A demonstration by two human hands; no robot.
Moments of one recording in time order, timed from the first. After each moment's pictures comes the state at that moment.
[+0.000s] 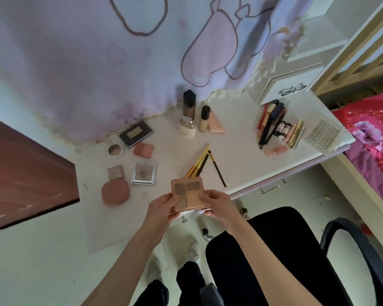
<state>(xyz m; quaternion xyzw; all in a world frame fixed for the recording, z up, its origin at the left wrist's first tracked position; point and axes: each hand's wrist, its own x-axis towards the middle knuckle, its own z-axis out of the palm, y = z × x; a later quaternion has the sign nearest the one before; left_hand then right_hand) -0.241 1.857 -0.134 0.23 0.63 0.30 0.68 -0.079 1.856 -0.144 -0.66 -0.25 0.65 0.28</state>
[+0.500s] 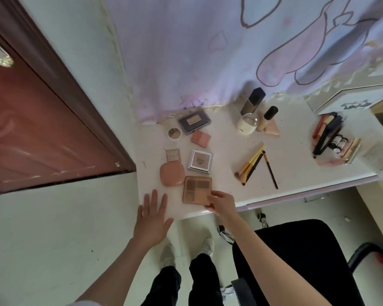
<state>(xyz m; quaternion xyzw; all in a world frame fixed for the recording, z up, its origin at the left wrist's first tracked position) -0.421 1.798 -0.203 0.67 0.67 -0.14 0.29 -0.224 1.857 -0.181 -0.74 -0.23 0.59 0.24</state>
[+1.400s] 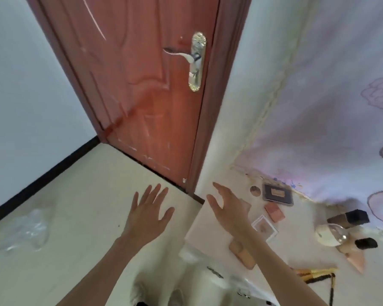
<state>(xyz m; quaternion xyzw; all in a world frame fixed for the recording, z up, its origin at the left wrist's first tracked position) -0.497 1.723 -0.096 0.43 0.88 0.13 0.13 -0.352 1.887 -0.063 -0.38 -0.86 0.34 0.06</state>
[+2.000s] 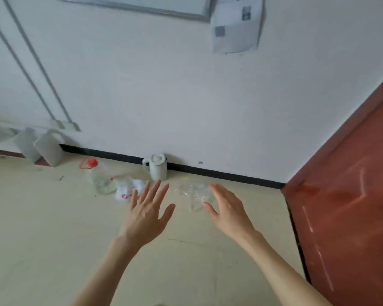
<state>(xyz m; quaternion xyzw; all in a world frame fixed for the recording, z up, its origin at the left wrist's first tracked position) -0.537 1.232 -0.053 -0.11 0.97 0.20 -0.08 -0.631 1.429 -0.029 0.28 -0.94 0.20 -0.08</state>
